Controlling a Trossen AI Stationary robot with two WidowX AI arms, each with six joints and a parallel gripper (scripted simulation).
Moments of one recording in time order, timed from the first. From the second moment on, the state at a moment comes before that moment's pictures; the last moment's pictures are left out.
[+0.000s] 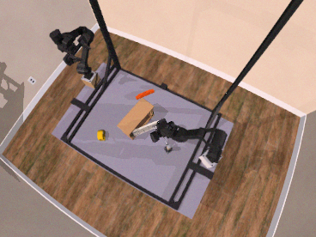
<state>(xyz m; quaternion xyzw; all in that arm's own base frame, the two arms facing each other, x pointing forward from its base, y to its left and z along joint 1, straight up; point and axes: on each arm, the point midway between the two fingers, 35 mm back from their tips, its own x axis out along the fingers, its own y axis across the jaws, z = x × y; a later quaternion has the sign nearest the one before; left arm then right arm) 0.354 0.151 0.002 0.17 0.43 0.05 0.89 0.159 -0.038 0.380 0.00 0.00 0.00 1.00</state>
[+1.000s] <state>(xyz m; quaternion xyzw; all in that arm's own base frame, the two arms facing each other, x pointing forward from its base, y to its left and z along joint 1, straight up) 0.354 0.151 -0.003 0.17 0.45 0.05 0.88 0.159 -0.038 0.380 0.00 0.00 0.00 1.00</state>
